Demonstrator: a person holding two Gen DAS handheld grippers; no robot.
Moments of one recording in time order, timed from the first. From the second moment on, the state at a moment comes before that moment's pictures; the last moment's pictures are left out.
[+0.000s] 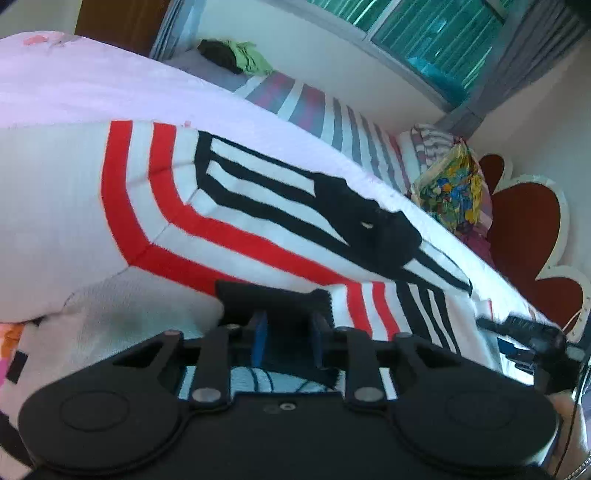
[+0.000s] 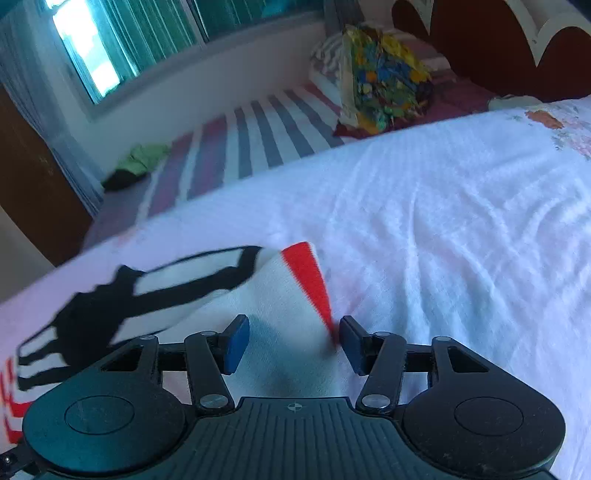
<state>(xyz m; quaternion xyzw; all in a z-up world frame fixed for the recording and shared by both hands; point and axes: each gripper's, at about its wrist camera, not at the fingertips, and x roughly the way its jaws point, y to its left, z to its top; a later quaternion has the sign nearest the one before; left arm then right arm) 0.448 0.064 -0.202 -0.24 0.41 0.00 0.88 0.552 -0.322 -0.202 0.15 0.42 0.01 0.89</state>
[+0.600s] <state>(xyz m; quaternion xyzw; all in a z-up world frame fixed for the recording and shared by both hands) 0.401 0.093 -0.154 -0.23 0.39 0.05 0.89 0.437 -0.183 -0.160 0.06 0.39 0.17 0.90</state>
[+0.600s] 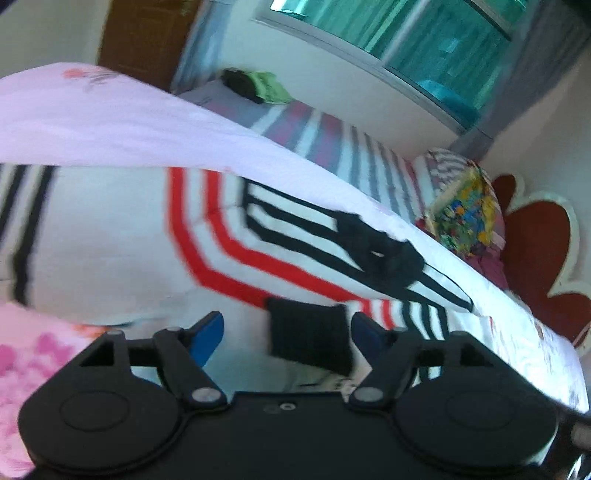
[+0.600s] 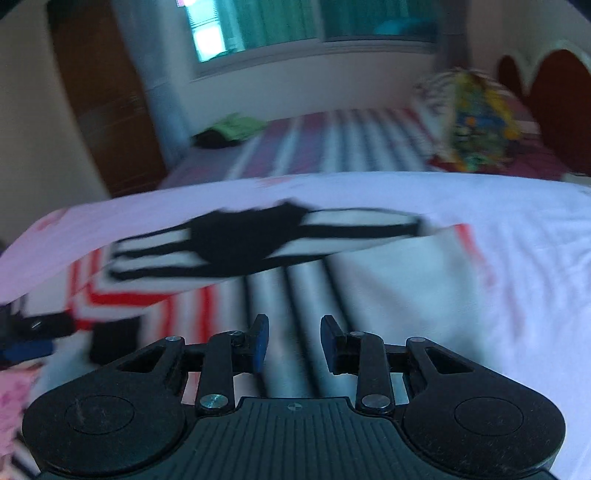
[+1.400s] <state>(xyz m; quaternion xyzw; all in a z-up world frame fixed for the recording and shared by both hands) 0.270 0.355 -0.201 -0.50 0.28 0.25 0.78 0.412 -0.033 -0.169 0.01 0.39 0.23 0.89</state>
